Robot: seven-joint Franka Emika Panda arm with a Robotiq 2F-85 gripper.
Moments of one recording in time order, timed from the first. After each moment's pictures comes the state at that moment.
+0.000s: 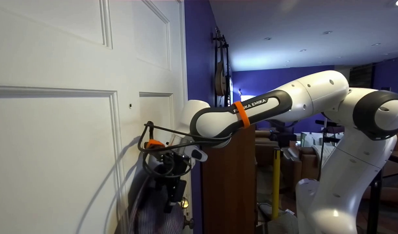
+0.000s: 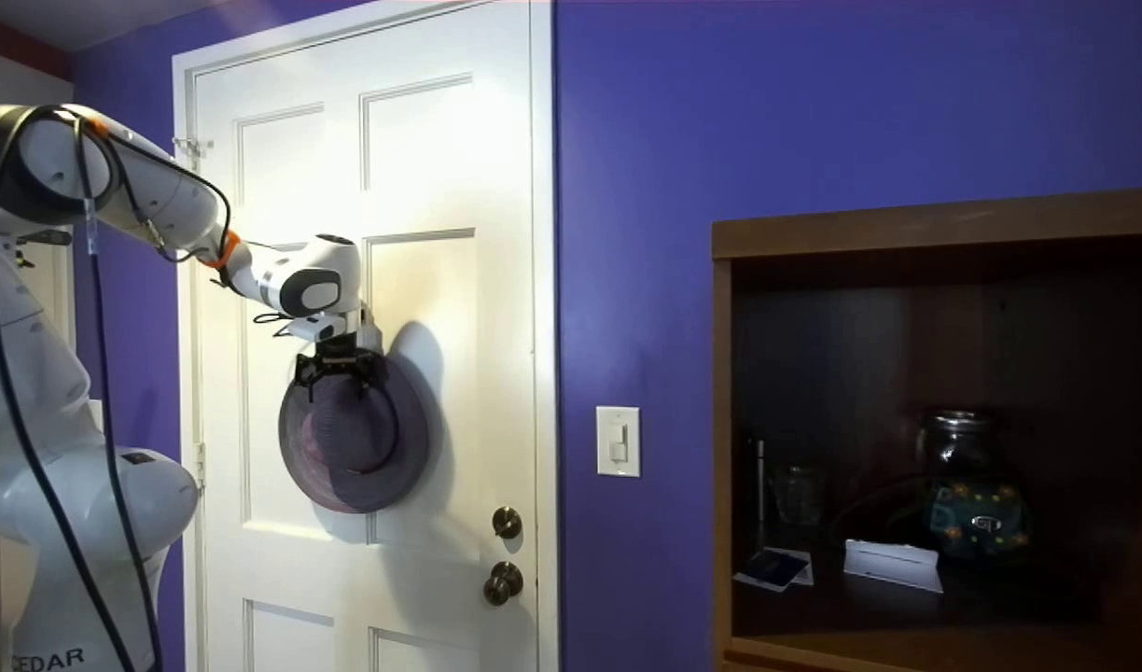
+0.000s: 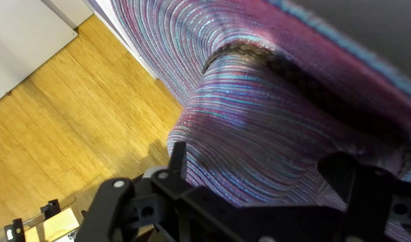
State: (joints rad) arm 0.19 -0.45 0.22 -2.38 0.45 2.27 2.23
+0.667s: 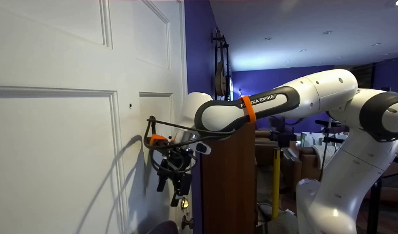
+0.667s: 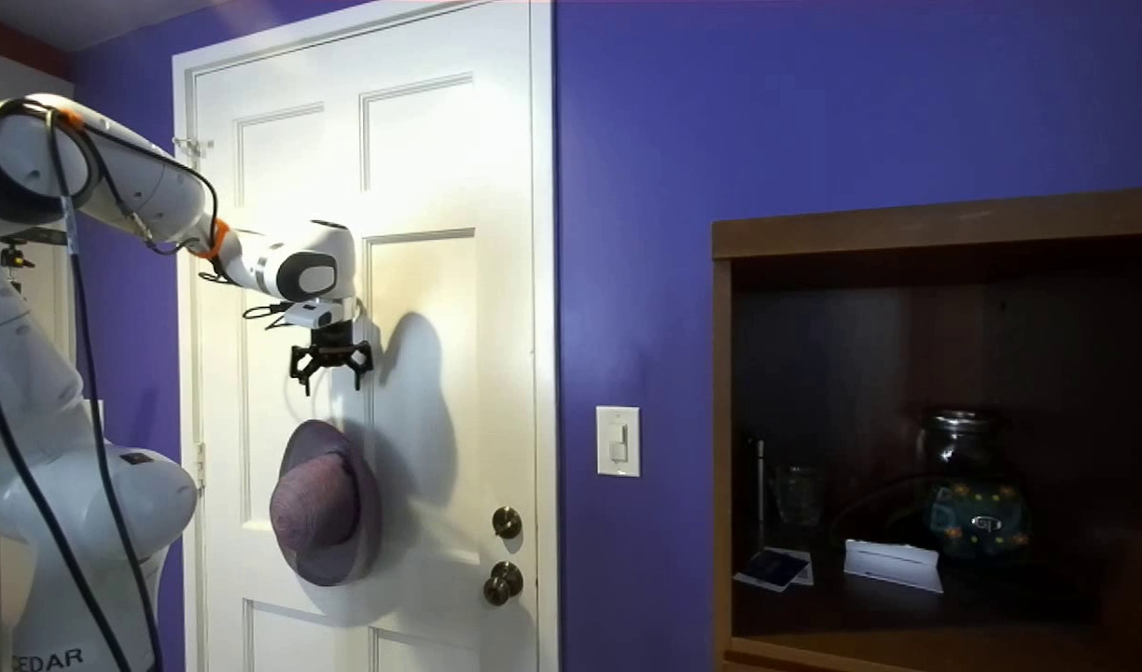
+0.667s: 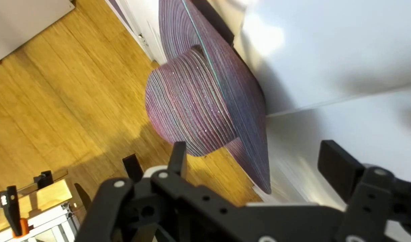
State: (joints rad) arm 0.17 -0.49 0.22 -2.35 0.39 2.18 2.20
